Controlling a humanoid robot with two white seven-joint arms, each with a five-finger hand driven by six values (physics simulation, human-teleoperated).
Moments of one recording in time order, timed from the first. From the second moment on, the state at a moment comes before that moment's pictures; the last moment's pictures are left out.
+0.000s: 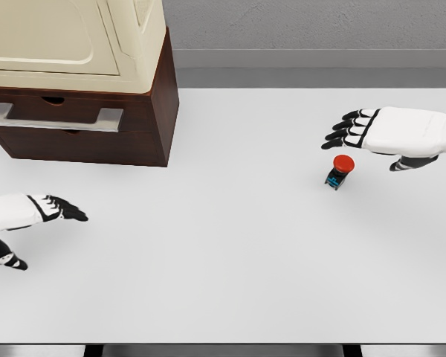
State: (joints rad) left arm -0.06 1.26 -0.34 -1.71 0.08 -0.61 -0.58; right arm -0.66 -1.05 0.57 -1.69 0.30 -0.61 0.61
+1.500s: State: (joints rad) left arm -0.50 1.18 -0.48 -1.61 0.30 -0.10 -0.61; right arm -0.77 -0.85 0.77 -1.39 0.49 -0.61 0.61
